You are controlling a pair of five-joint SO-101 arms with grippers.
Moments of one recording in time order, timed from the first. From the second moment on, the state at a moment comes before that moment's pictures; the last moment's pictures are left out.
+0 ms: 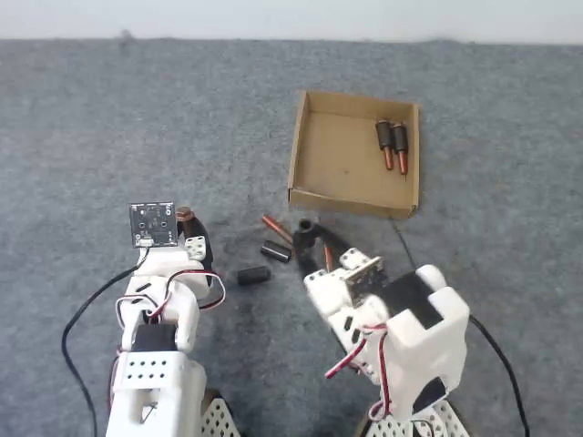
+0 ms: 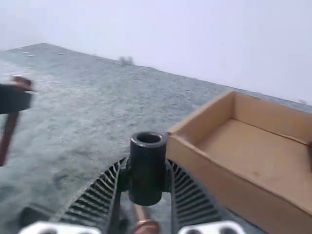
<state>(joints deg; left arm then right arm) -7.9 -72.0 97.7 18.7 7.0 -36.2 19.9 91.0 -95.8 1.2</state>
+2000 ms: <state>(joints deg) 3.9 -72.0 85.2 5.5 21.4 -41.8 19.9 91.0 -92.8 1.2</state>
